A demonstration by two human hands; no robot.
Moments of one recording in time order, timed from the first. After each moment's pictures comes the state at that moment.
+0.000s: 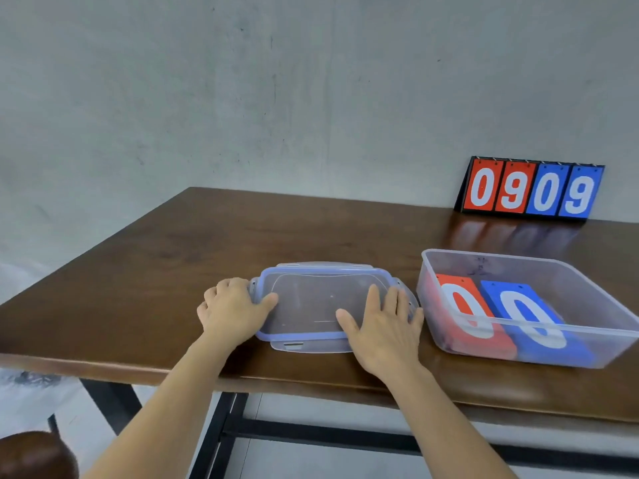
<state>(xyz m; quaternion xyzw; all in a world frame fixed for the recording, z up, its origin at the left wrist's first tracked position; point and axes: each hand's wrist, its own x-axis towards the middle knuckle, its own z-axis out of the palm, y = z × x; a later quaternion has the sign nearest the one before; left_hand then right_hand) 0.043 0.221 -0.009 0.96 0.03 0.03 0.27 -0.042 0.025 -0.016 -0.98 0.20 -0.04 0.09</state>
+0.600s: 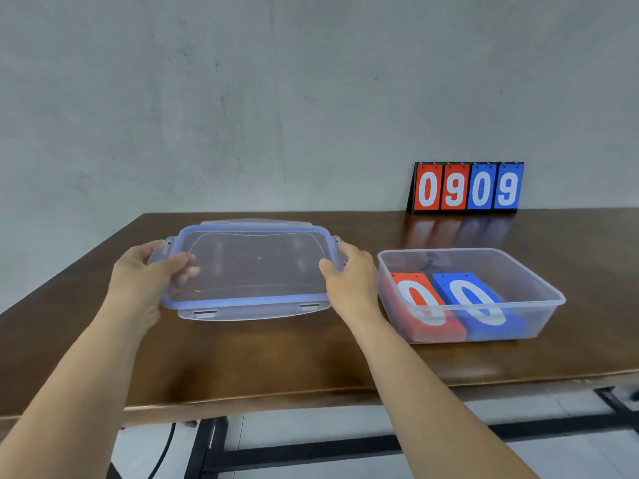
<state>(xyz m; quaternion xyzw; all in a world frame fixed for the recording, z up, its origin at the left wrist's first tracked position) 0.070 0.269 0.059 0.67 0.01 0.04 0.74 -0.027 0.030 0.050 -0.83 0.22 -0.27 0.43</state>
